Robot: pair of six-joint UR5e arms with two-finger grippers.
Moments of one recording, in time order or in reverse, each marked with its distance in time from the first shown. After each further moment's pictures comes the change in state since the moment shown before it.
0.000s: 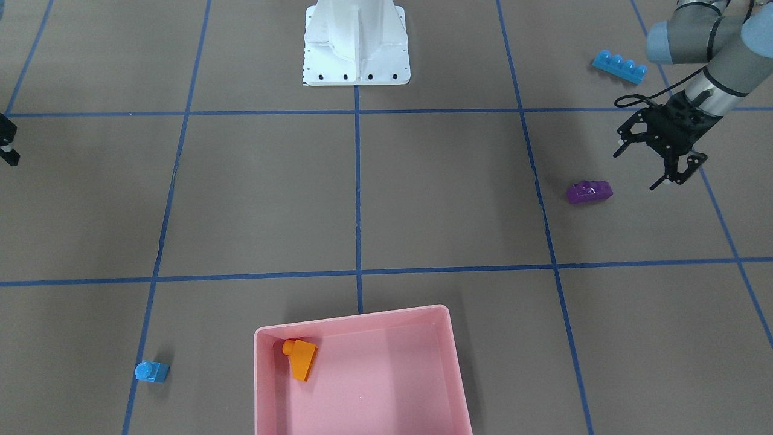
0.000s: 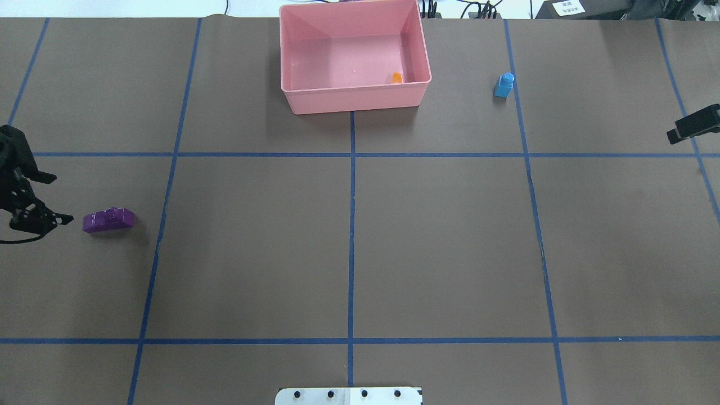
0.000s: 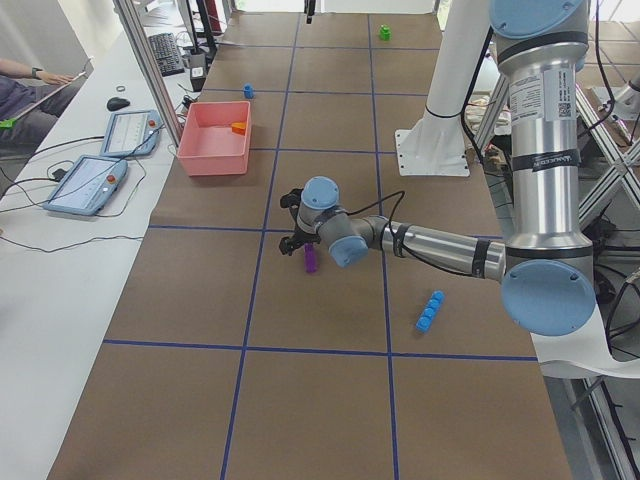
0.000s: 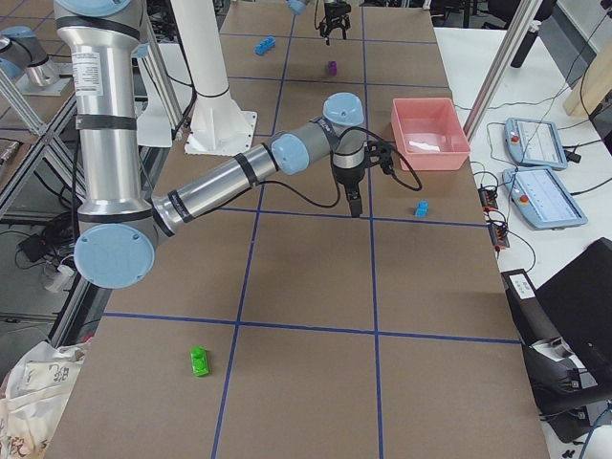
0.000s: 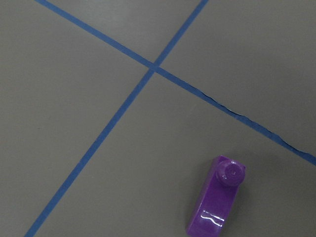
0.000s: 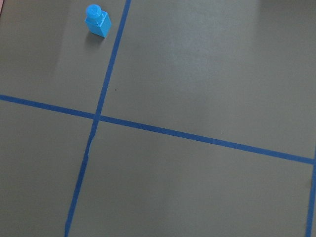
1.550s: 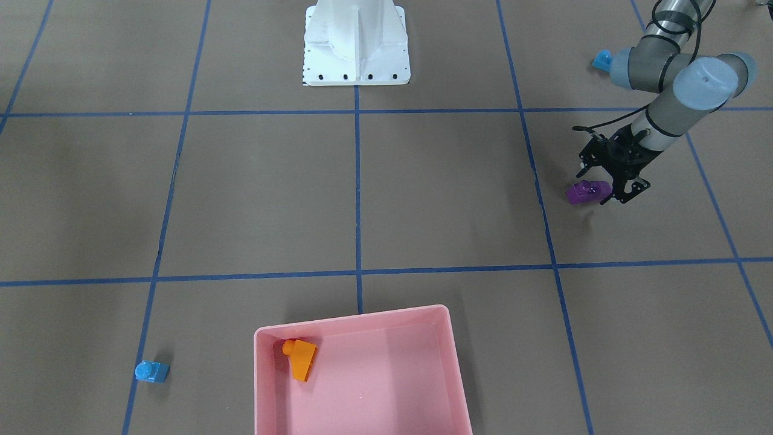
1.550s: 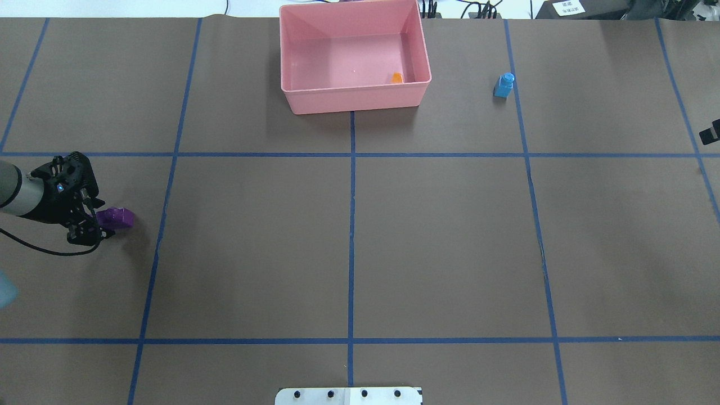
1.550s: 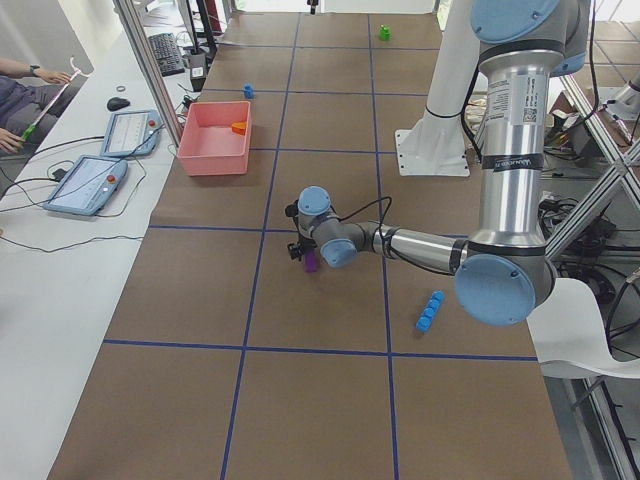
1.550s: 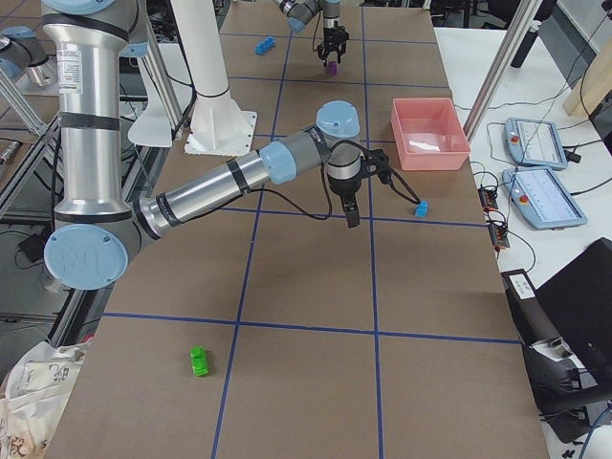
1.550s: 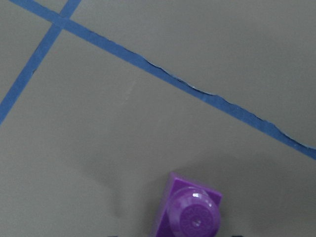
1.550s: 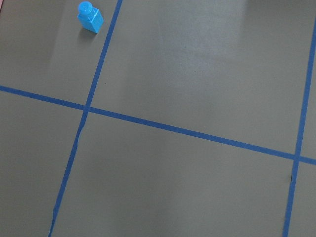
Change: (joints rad) left arm 0.104 -0.107 0.146 0.001 0.019 -0.011; right arm 0.058 -0.026 -0.001 0.000 0.041 -0.075
